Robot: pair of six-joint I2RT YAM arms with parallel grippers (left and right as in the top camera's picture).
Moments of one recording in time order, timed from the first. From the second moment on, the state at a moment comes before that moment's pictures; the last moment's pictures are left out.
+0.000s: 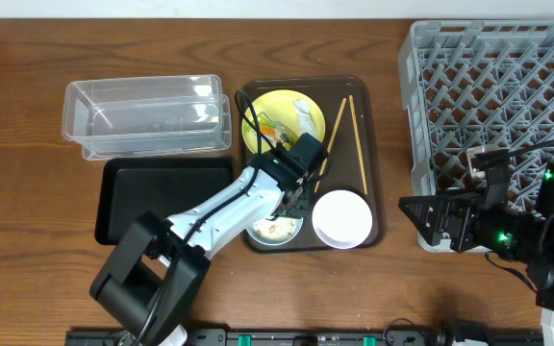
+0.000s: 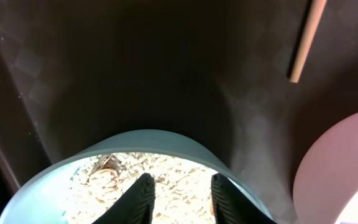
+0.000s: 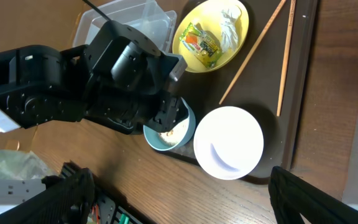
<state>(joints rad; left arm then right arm) -0.70 1.79 1.14 -0.75 -0.04 -0.57 -0.14 0.90 1.14 -1.19 -0.76 0.02</state>
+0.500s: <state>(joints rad) -0.70 1.66 1.14 -0.83 -0.04 -0.59 -0.14 0.90 1.14 -1.19 -0.76 0.02</state>
